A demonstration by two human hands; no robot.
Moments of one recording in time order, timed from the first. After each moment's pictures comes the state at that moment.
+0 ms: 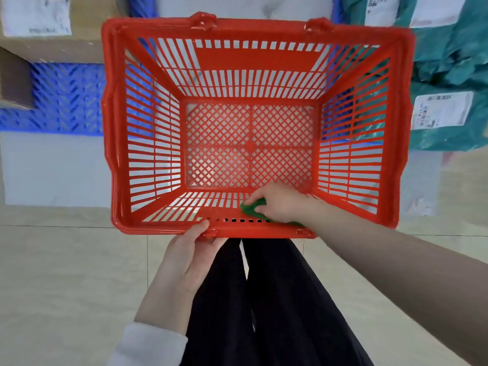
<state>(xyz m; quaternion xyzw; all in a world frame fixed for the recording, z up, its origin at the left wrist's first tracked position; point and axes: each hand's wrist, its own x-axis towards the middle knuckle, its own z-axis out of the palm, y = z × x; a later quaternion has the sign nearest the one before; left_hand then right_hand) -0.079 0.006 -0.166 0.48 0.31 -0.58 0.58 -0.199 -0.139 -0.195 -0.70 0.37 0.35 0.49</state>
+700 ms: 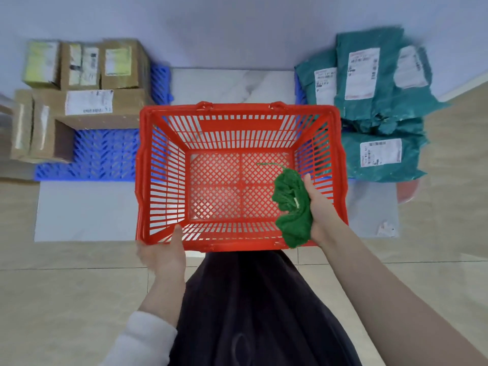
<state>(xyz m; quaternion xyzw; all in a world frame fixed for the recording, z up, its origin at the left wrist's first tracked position) -0.055 -0.008 -0.134 0.88 0.13 -0.28 0.36 -0.264 -0.157 -0.121 -0.10 0.57 -0.19 0.79</state>
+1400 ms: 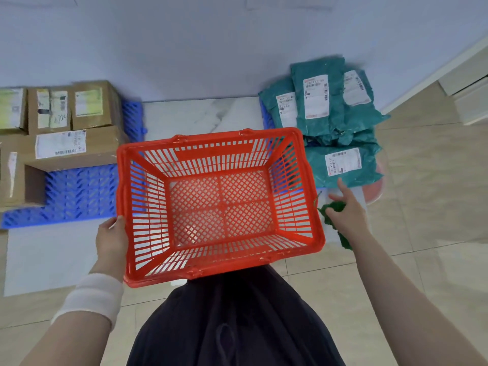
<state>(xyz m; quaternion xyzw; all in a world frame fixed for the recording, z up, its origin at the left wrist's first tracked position) 0.054 -0.060 -0.154 0.88 -0.02 -0.36 0.32 -0.368 -0.183 -0.113 -0.51 0.79 -0.06 0.34</state>
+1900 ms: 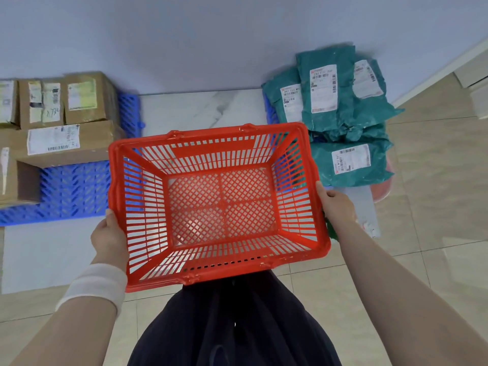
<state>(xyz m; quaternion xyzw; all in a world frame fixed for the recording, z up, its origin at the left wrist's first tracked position) 0.049 -0.069 -0.177 0.90 0.01 -0.30 0.31 -0.345 -0.212 -0.158 -0.44 0.82 0.00 0.35</state>
